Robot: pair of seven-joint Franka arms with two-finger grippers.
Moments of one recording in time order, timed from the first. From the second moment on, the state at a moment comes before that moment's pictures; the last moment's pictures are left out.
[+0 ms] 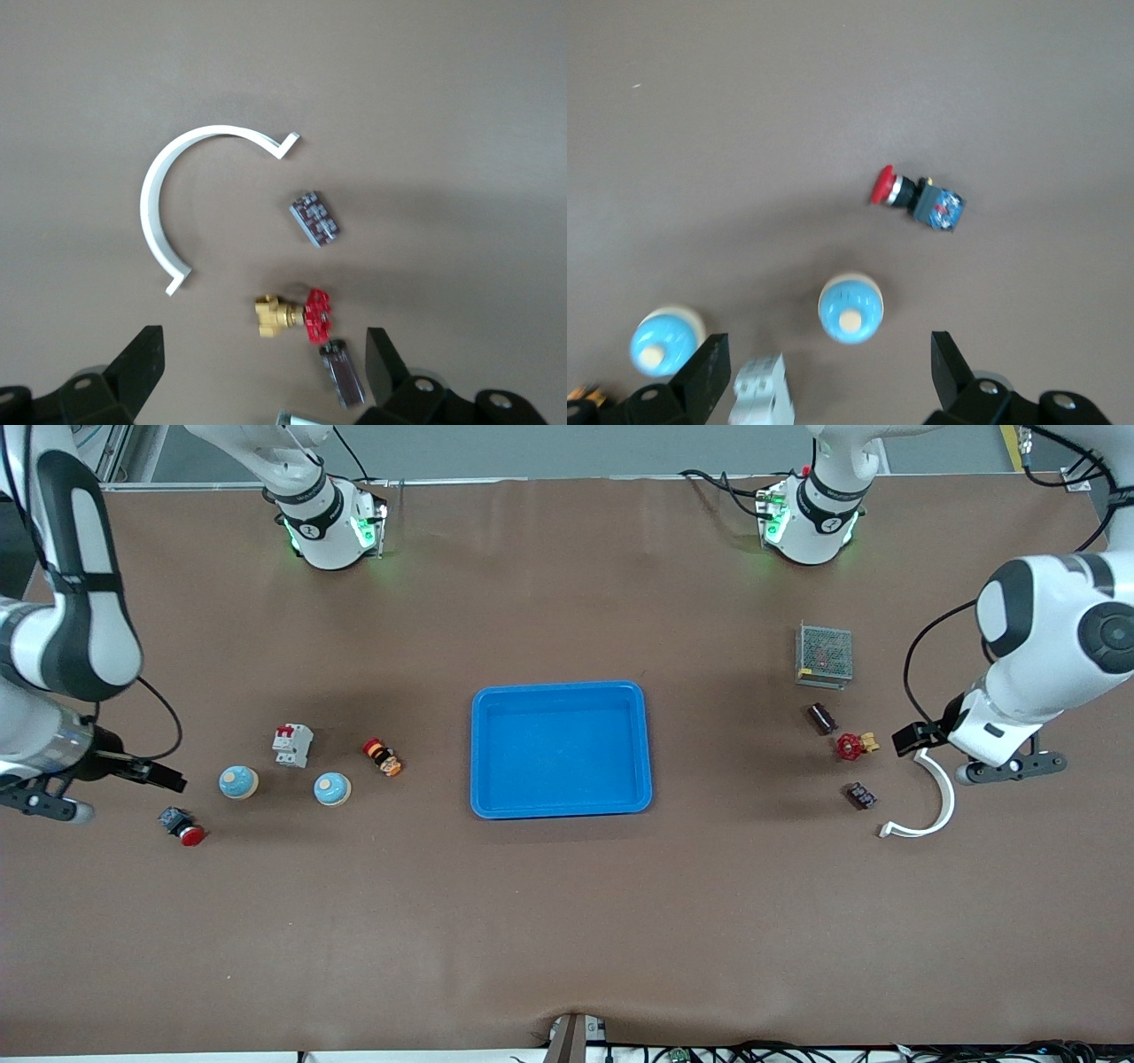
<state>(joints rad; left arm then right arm) 0.09 0.16 -0.05 -2.09 0.07 2.25 -0.14 -0.11 0.30 -0.10 -1.92 0.04 2.25 0.03</state>
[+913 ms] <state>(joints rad) 0.12 0.43 -0.06 -2.10 -0.03 2.53 -0.46 -0.10 0.40 -0.09 -2.20 0.04 2.71 0.01</state>
